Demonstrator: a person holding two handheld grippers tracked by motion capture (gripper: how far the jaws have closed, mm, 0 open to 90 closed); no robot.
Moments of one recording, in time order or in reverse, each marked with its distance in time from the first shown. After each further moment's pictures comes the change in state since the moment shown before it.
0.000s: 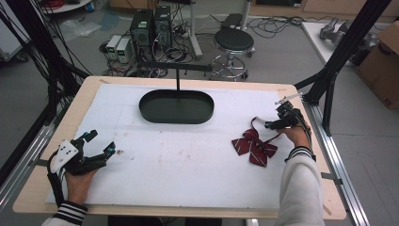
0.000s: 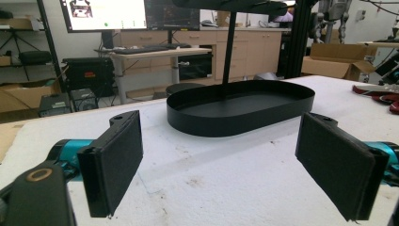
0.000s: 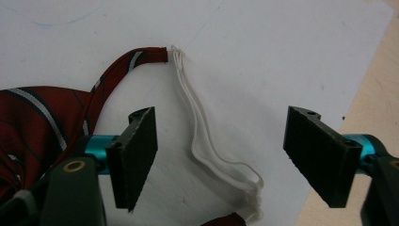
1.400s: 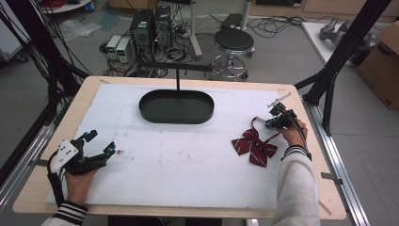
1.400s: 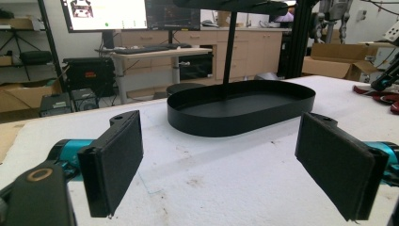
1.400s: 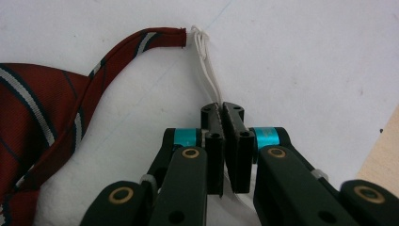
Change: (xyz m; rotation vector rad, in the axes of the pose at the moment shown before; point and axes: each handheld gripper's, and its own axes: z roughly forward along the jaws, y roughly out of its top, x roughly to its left) left arm 0.000 0.000 0.000 0.000 0.002 0.000; right arm 0.006 0.006 0.020 0.077 0.019 -0.092
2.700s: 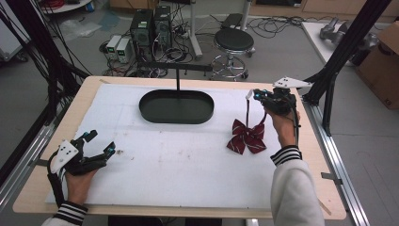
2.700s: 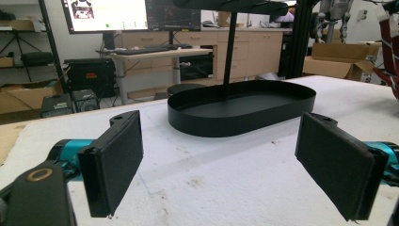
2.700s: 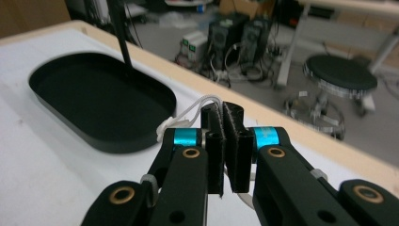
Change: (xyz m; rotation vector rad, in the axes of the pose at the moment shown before) left arm 0.000 0.000 0.000 -0.002 0.002 0.005; right arm 0.059 0.054 -0.099 -0.644 0.027 0.094
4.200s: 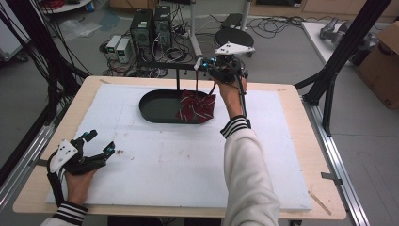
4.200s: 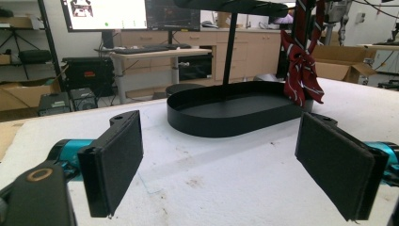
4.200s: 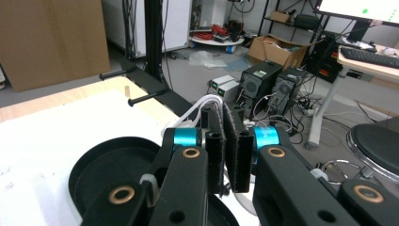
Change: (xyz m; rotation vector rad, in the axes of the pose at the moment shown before) left arm 0.002 0.000 0.000 -0.003 -0.004 -0.018; right arm 0.084 0.107 0.105 -0.118 0.085 -0.083
